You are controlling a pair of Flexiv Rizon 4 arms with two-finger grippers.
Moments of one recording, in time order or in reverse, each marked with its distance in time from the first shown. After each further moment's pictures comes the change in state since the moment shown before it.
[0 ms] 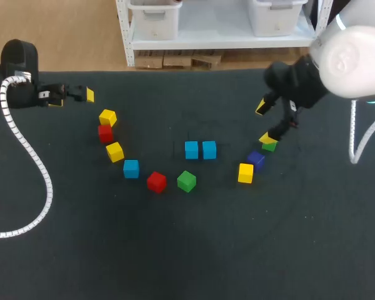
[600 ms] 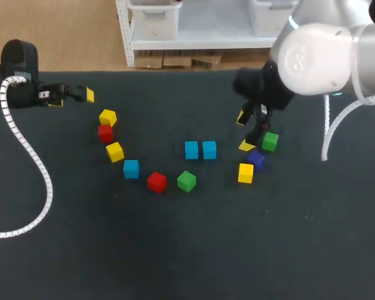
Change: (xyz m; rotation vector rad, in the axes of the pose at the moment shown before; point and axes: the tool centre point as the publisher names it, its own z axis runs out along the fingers) left arm 0.000 0.000 0.000 0.000 0.000 0.000; right arm -0.029 0.009 0.032 -0.089 0.127 0.056
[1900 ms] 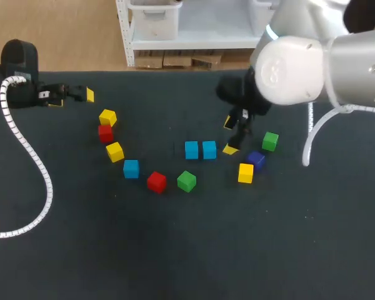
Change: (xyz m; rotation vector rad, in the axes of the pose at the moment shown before) left arm 0.000 0.000 0.000 0.000 0.000 0.000; right arm -0.021 -0.003 0.029 -0.008 0.008 0.070
